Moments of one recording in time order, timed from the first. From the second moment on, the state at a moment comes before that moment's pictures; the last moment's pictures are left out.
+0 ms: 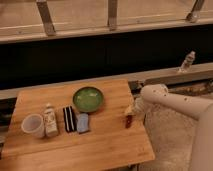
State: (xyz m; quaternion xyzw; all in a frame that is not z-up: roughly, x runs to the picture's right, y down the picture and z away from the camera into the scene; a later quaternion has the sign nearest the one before) arm 0.166 0.168 0.876 -0.29 0.15 0.75 0.58
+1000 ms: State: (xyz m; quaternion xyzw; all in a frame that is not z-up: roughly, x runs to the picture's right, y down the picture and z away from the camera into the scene) arm 0.166 0.169 0.876 -0.29 0.15 0.75 0.58
